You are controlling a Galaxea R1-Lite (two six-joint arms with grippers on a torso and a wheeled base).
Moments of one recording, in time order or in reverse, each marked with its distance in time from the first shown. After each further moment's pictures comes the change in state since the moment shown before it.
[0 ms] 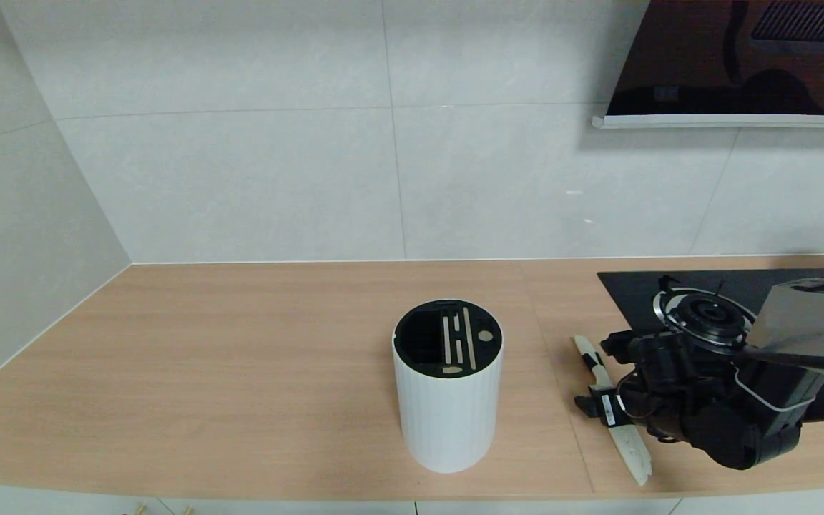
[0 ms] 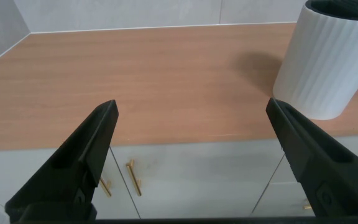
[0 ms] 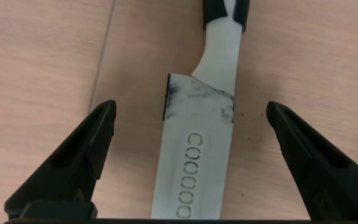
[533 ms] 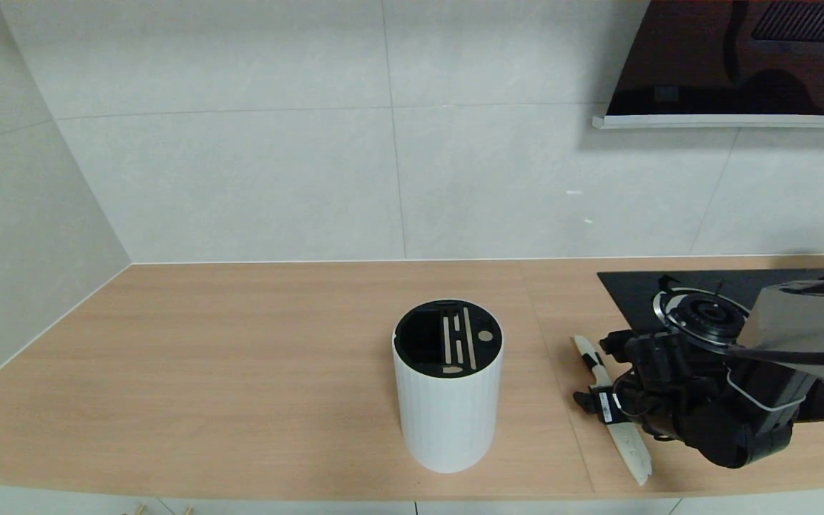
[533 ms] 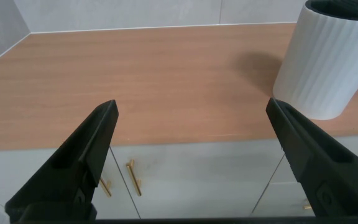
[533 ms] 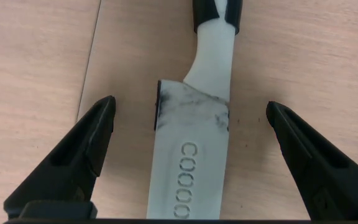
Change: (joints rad) left arm 0.000 0.000 0.000 0.000 0.000 0.000; right arm 0.000 0.028 -0.021 -0.019 -0.026 0.017
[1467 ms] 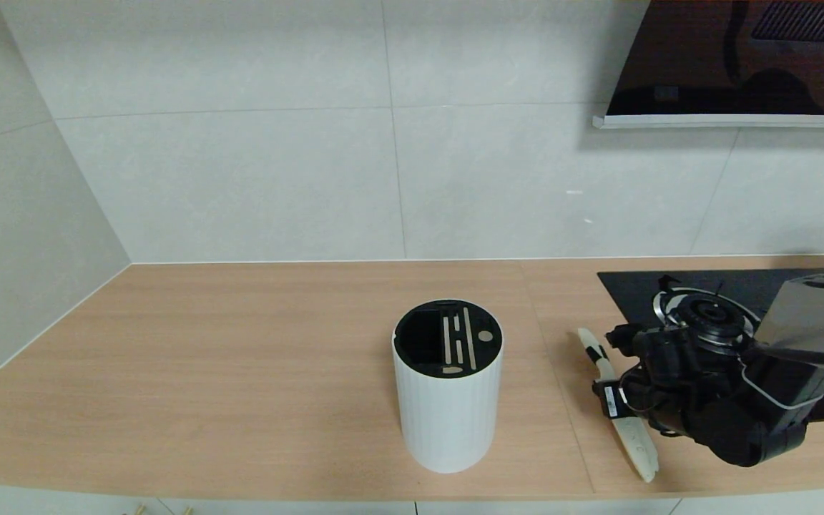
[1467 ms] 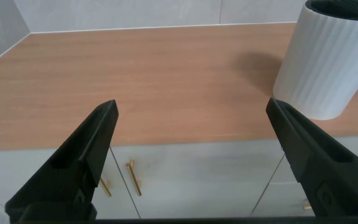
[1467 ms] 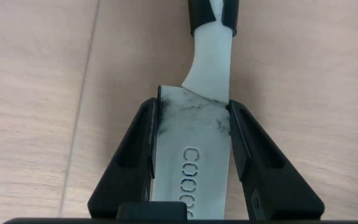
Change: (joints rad) left arm 0.000 0.000 0.000 0.000 0.002 0.000; right arm -0.002 -0.066 0.027 0.007 -0.005 0.004
